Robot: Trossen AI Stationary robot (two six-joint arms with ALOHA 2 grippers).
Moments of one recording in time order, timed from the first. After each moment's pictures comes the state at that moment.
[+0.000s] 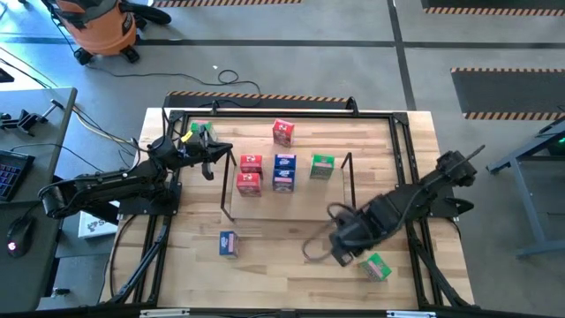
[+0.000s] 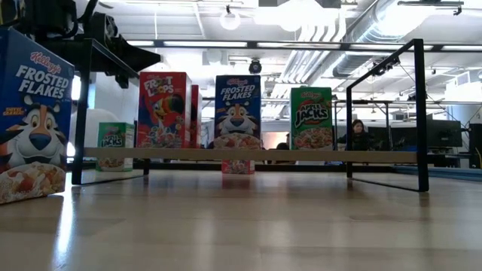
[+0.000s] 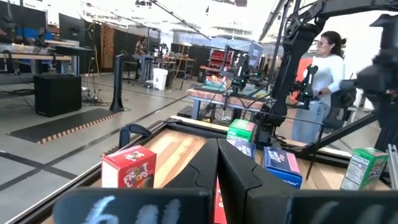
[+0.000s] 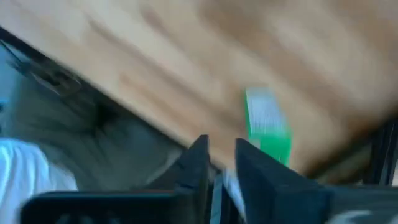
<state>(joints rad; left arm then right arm) 0.56 0.68 0.11 0.70 0.31 -0.16 0.55 1.68 1.70 -1.43 -0.19 1.52</state>
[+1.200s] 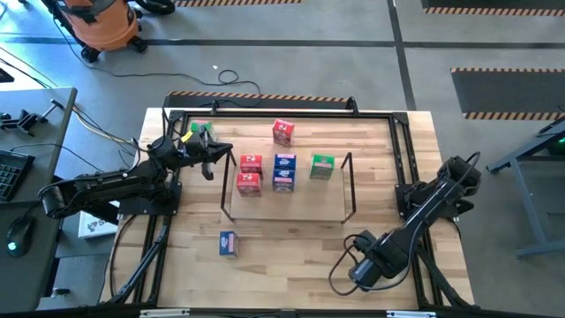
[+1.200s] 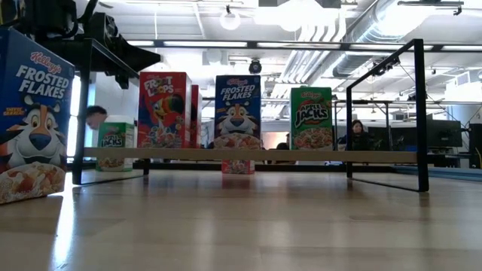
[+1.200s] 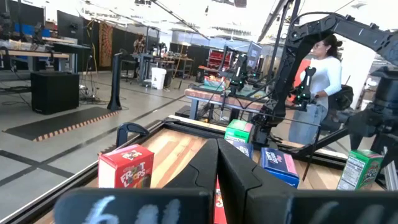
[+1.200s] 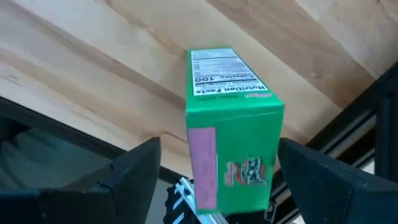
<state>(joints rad) 0.56 0.68 0.11 0.70 0.31 -0.18 0.78 1.69 1.35 -1.22 -0.18 1.75</state>
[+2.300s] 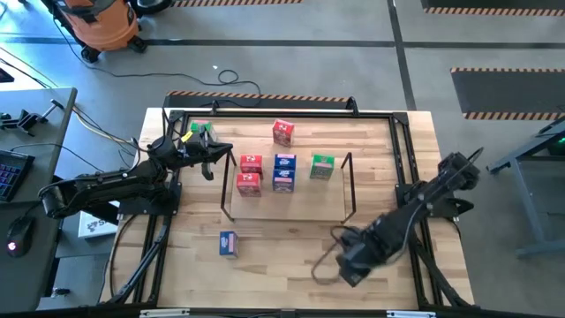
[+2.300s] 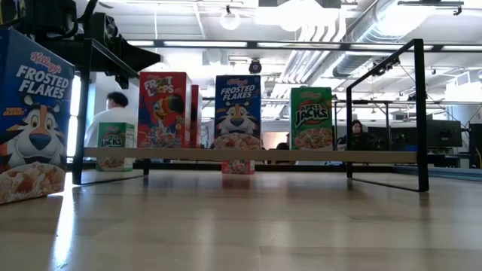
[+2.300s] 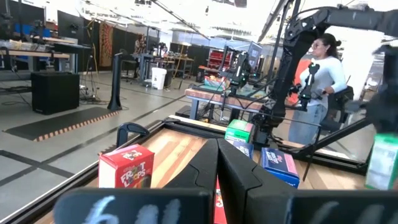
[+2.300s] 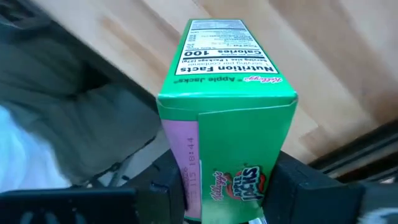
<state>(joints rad) 0.56 0.68 0.11 0.70 0.31 -0.18 0.64 1.67 1.53 -1.24 -0.26 1.50</state>
